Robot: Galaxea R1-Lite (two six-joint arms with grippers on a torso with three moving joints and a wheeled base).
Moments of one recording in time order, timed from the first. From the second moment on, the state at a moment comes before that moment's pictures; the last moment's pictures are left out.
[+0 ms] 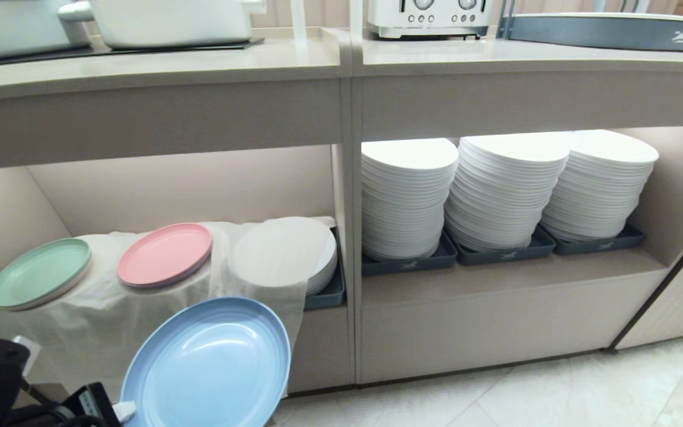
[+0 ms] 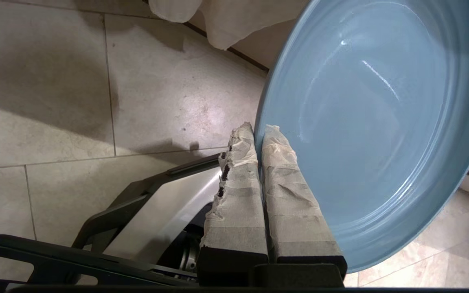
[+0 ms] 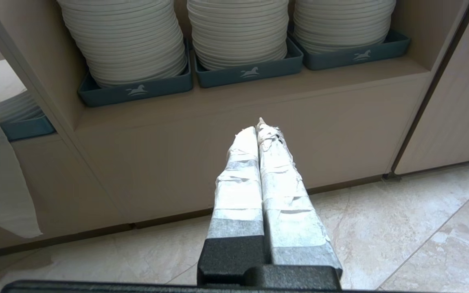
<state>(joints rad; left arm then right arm) -0.35 1.10 -0.32 0.04 0.16 -0.93 0.00 0.00 0.00 -0.01 -0.06 0.08</state>
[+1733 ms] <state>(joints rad) -0.35 1.11 -0.32 0.04 0.14 -0.93 0.00 0.00 0.00 -0.01 -0.06 0.08</state>
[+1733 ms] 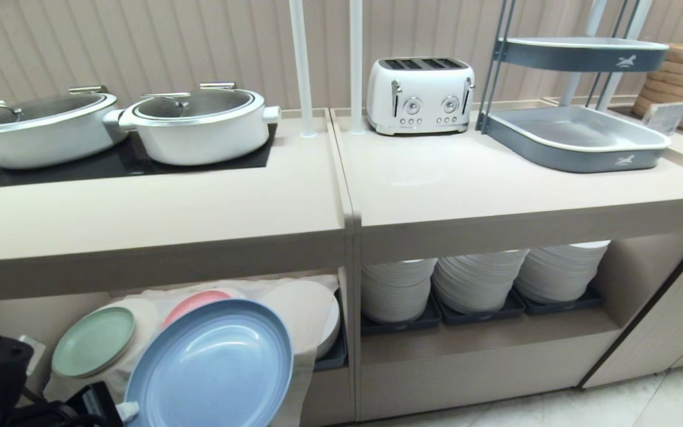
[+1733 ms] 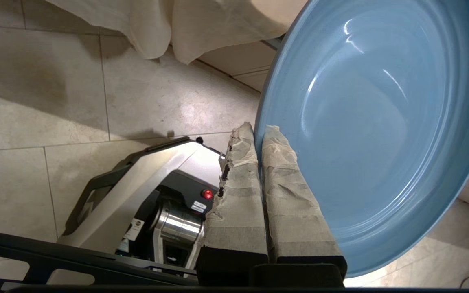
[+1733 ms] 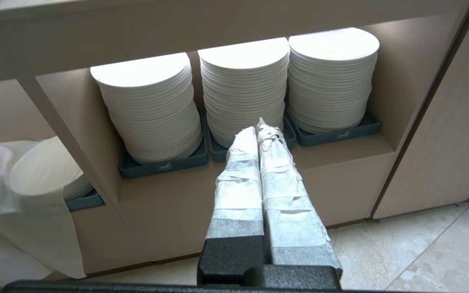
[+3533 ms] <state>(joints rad) -0.34 1.11 -0.34 0.04 0.15 -0.93 0.00 0.00 0.00 -0.01 -0.05 0.08</state>
